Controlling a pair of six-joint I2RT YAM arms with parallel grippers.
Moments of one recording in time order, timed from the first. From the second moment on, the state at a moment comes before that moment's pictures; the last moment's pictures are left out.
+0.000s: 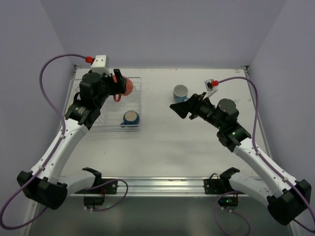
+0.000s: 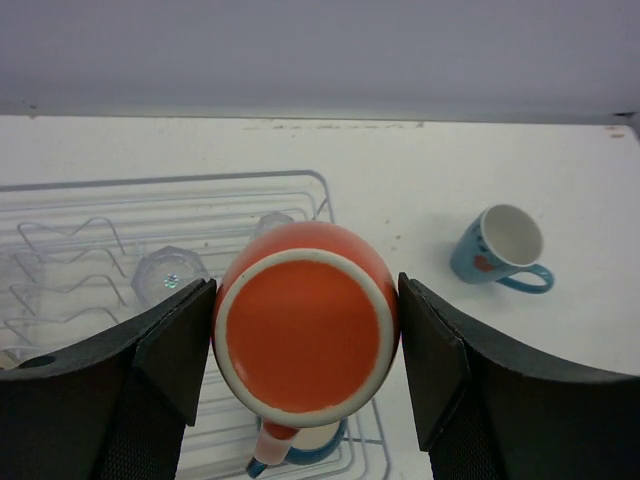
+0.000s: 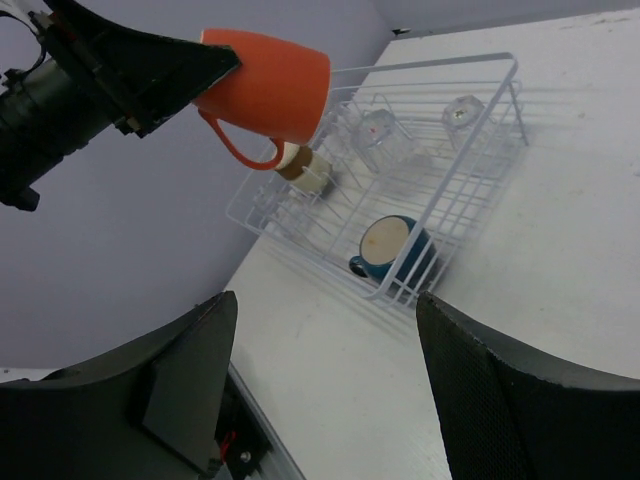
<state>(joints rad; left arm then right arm) -0.36 1.20 1.22 -0.30 -0.18 -0.23 0.52 0.94 0.81 0.08 -0.32 0.66</state>
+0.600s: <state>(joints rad) -0.36 0.95 0.98 -0.02 0.30 -0.59 0.64 1.17 0.78 0.60 -0.46 0.97</state>
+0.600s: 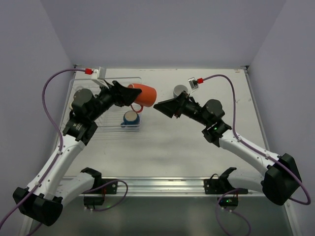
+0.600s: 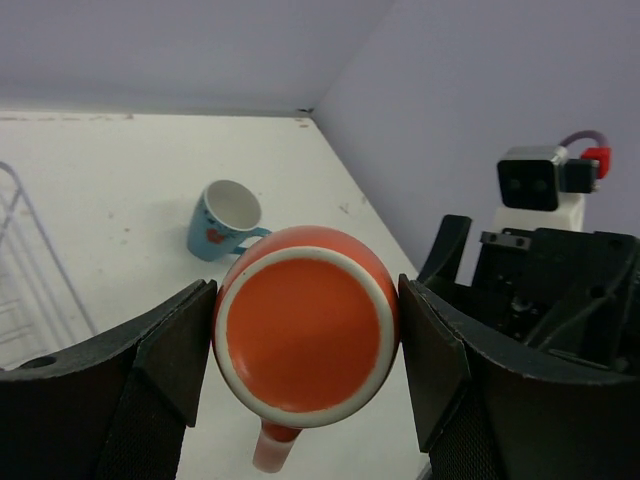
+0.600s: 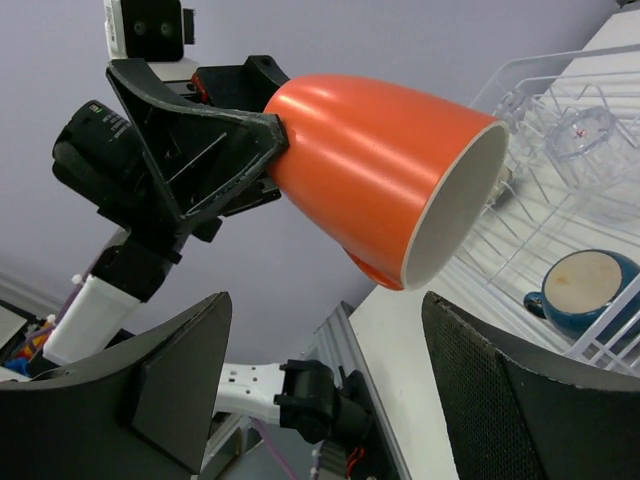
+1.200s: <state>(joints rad) -0.36 0.96 0.89 0.27 0.56 -0.88 0.65 1.18 0.77 0.81 -0.57 0.99</state>
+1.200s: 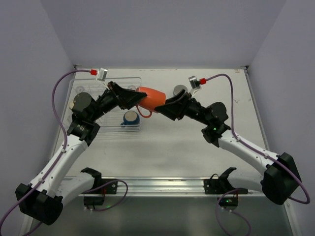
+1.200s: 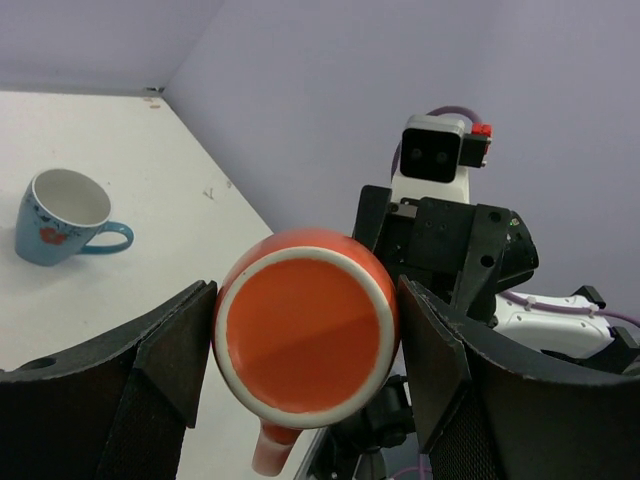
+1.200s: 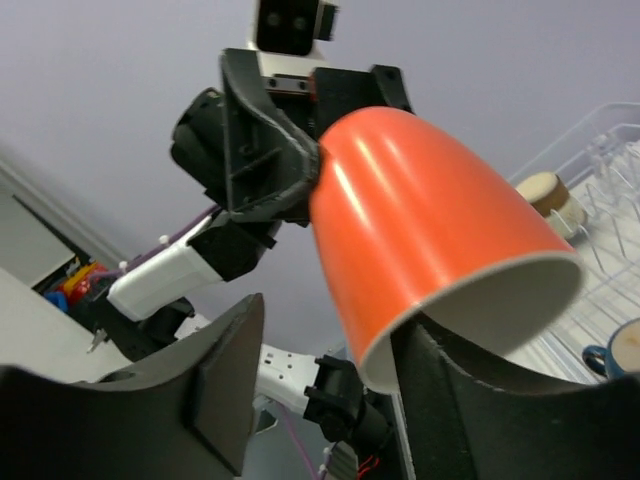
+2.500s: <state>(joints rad) -0.36 0.63 0.85 -0.27 0.29 -0.32 0.26 1.09 1.36 -0.50 -0.15 0.43</state>
